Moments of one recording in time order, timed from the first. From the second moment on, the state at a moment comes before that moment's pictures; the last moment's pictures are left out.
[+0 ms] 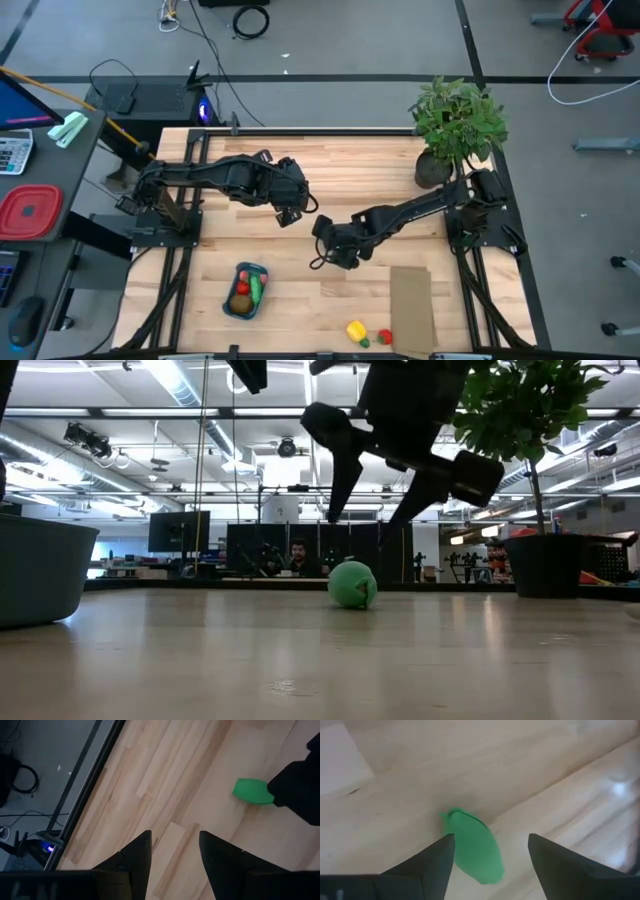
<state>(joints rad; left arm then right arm) -0.13 1.76 2.00 -1.52 -0.52 -0.50 0.21 1.86 1.32 -0.56 0.20 -1.05</state>
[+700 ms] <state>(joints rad) -0.13 1.76 2.00 -1.52 -0.52 -0.51 0.15 1.90 1.32 -0.59 0.21 -1.21</state>
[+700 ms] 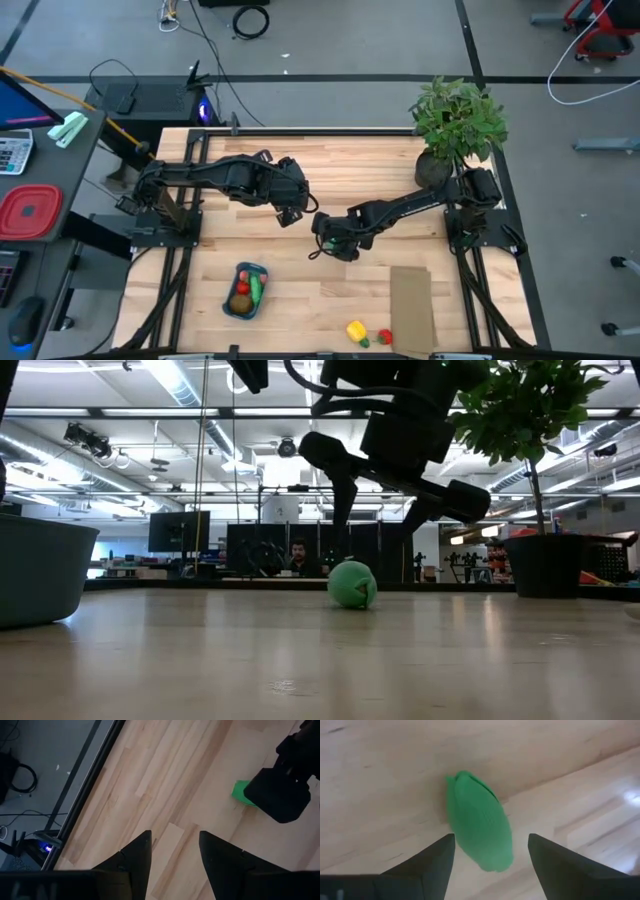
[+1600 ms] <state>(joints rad) -0.13 1.76 2.00 -1.50 -0.50 -0.51 0.11 2.02 1.32 -0.50 0.20 -1.33</state>
